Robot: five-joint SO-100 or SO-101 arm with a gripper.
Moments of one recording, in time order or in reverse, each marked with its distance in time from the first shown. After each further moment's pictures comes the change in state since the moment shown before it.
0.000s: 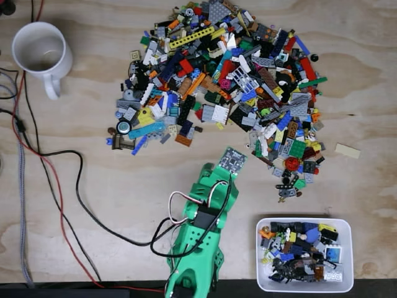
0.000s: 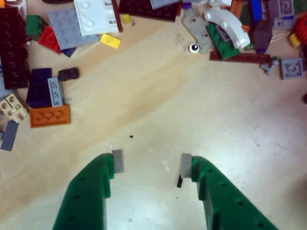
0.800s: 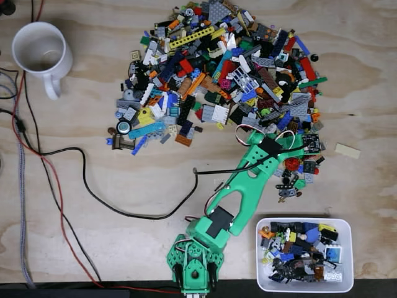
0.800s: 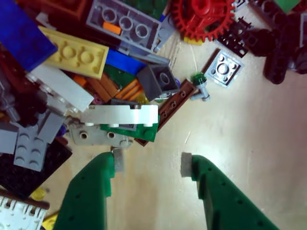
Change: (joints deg) arm 17.1 -67.1 -41.1 -5.3 36.4
